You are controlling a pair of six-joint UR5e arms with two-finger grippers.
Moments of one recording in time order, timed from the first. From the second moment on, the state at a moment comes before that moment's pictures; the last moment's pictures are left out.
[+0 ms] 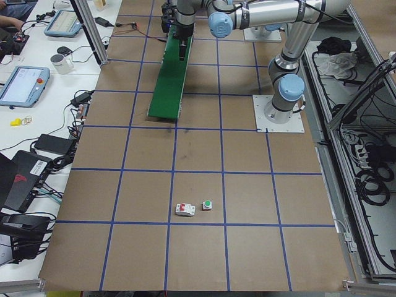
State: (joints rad) left arm -1.50 -1.54 -1.72 -1.34 1.49 0.10; right arm 1.64 -1.23 1.80 -2.17 -1.44 0.03
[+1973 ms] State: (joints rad) left arm -1.50 -1.54 -1.72 -1.34 1.50 0.10; right arm 0.81 -1.19 1.65 -2.05 -1.65 -1.12
